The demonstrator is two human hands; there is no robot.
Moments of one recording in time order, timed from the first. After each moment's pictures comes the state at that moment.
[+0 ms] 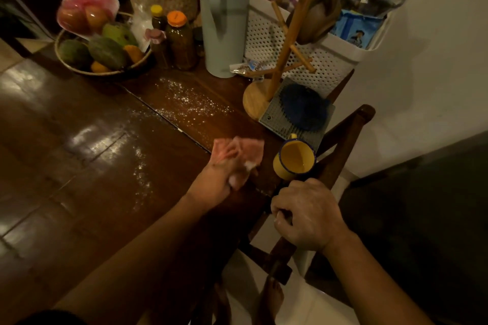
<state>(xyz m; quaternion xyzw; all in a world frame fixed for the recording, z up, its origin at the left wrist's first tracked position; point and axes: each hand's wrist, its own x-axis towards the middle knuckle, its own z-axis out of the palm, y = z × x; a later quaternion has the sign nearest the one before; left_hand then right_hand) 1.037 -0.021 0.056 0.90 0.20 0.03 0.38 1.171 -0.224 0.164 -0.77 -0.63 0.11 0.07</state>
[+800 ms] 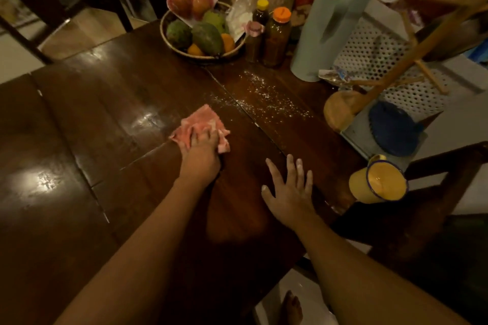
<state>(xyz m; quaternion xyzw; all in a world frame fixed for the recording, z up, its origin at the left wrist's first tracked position) 0.912 0.075 0.059 0.82 0.53 0.02 0.23 1.079 -0.088 0.052 -0.82 -0.53 0.24 -0.01</state>
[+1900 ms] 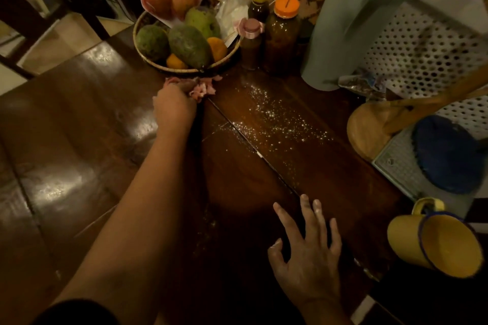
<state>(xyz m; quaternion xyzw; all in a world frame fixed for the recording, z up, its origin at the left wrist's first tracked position) 0.967 0.278 0.038 0.74 0.61 0.18 0.21 1.069 -0.091 0.020 -0.86 -0.49 0.12 0.09</state>
